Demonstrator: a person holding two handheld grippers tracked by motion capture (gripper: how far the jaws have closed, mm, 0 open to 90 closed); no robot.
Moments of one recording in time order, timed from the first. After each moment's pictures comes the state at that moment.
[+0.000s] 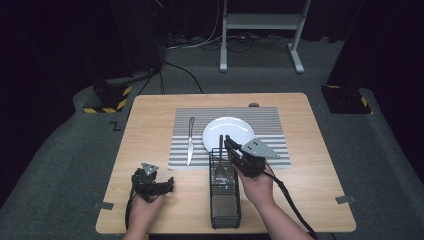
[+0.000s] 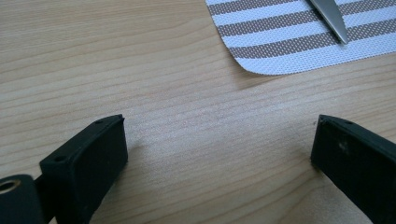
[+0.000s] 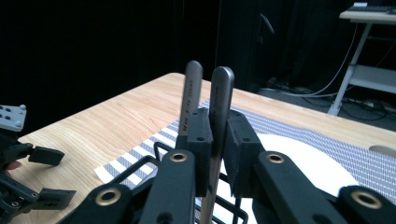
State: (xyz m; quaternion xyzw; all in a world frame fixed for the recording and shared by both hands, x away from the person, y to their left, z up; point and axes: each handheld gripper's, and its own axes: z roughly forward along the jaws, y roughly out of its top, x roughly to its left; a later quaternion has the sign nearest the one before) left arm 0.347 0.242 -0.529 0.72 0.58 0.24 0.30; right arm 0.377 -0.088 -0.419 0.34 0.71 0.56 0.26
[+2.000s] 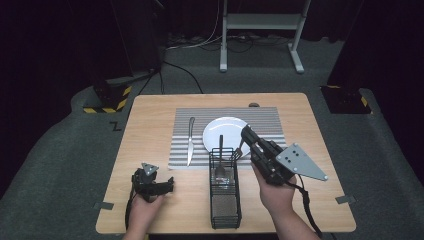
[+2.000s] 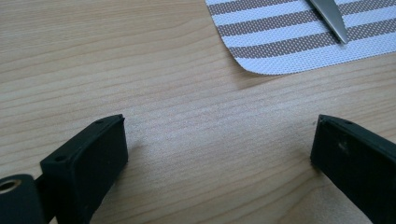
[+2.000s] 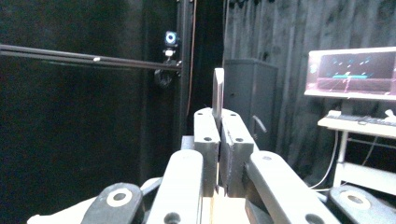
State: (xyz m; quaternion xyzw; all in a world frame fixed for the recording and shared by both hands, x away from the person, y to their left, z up) left arm 0.347 0.241 -0.529 0.72 0.58 0.24 0.30; right arm 0.311 -0.126 -0.326 0.26 0.59 0.69 0.33
